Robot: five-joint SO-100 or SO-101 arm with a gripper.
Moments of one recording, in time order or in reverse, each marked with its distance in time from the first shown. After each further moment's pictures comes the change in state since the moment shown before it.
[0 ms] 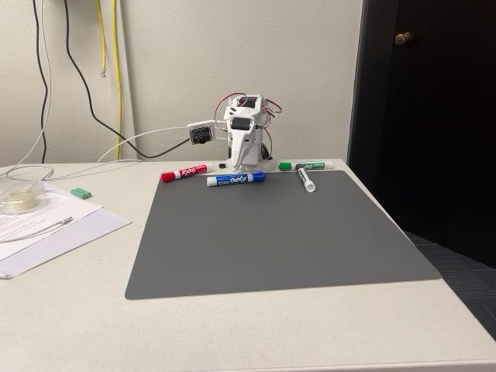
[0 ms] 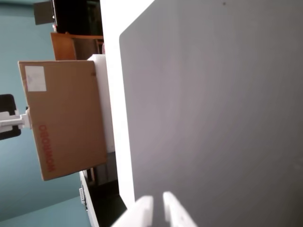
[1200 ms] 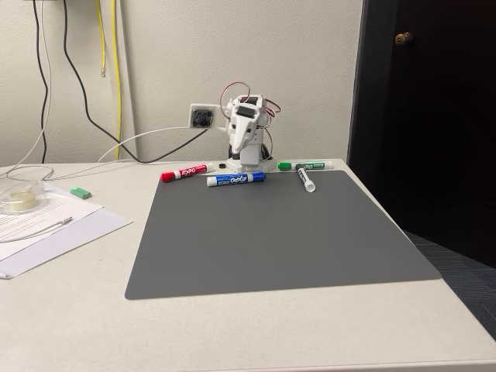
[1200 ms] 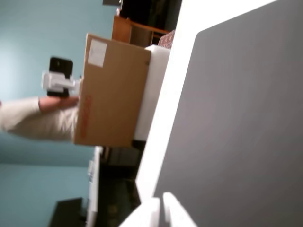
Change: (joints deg) arm -4.7 -1.1 0.0 -15.2 -13.8
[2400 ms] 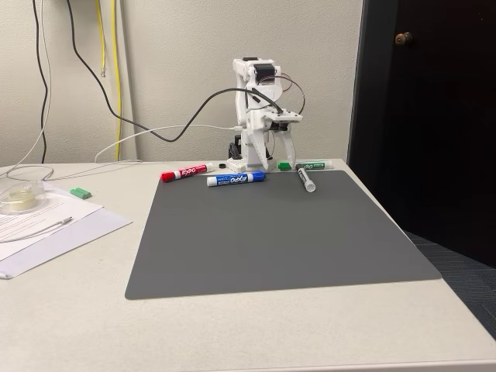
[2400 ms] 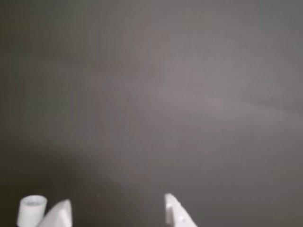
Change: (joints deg) arm -17.6 -56.2 -47.8 44.6 -79.8
